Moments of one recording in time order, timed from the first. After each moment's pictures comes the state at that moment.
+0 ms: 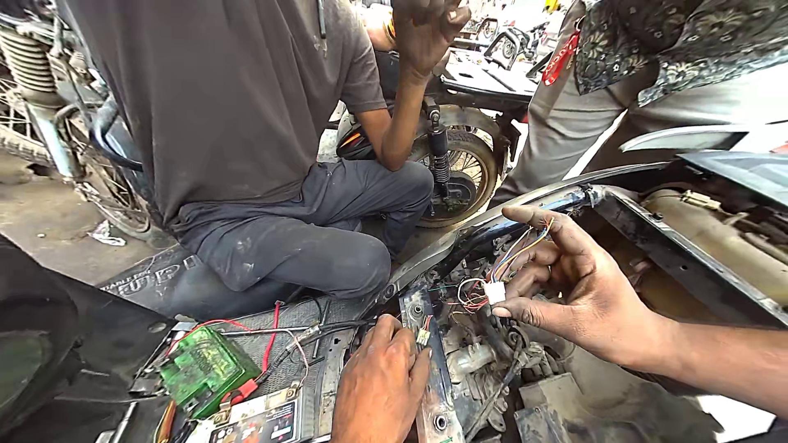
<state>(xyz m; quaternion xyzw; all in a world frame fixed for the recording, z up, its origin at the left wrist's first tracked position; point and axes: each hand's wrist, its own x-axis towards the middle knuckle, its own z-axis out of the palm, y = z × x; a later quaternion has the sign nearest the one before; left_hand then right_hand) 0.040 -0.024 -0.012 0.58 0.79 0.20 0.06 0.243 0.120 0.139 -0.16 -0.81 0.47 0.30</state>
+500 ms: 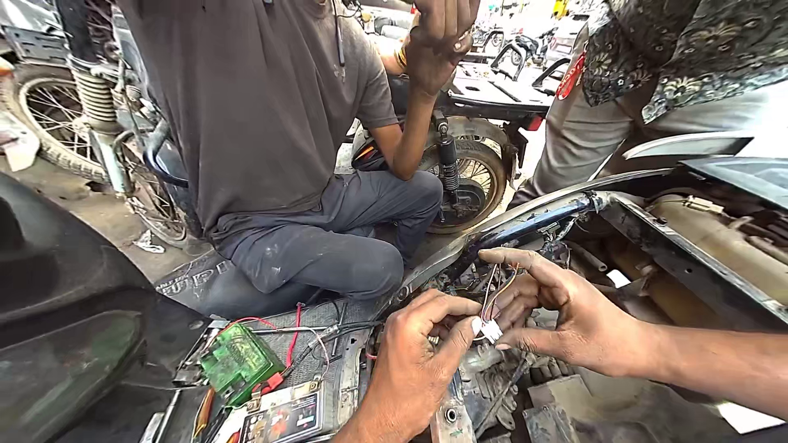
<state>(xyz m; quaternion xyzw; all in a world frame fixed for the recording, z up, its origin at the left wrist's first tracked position) 0.048 -0.011 0.055 0.55 0.51 0.59 0.29 0.250 0.119 0.126 -0.12 -0.86 0.47 0.18</state>
